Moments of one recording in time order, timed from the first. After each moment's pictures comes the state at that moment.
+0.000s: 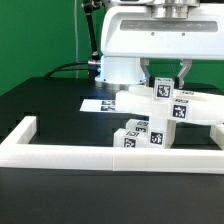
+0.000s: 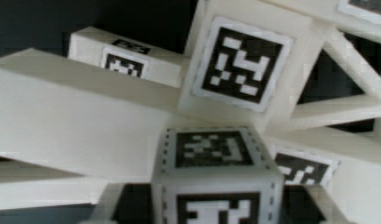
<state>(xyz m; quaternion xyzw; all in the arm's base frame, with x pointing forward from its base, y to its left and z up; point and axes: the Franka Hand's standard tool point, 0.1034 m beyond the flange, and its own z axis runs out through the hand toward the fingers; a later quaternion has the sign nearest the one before) 0.606 0.024 0.117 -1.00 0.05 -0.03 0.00</state>
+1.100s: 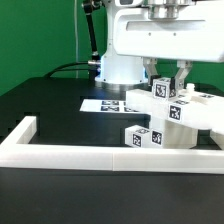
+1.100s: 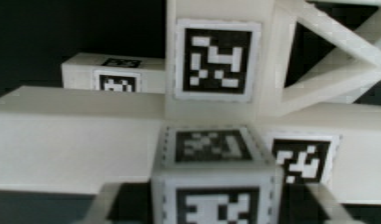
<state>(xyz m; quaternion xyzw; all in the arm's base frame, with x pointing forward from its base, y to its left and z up) 0.606 0.027 0.117 -0.93 0.37 -0.02 0.02</state>
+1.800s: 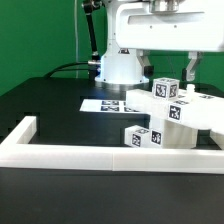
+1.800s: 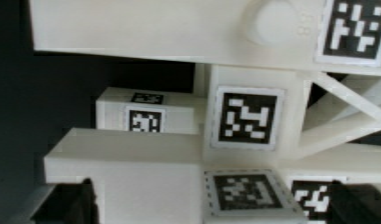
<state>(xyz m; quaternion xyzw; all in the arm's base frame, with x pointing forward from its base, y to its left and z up) 0.581 0.033 0.125 -0.93 0.37 -0.02 0.03</state>
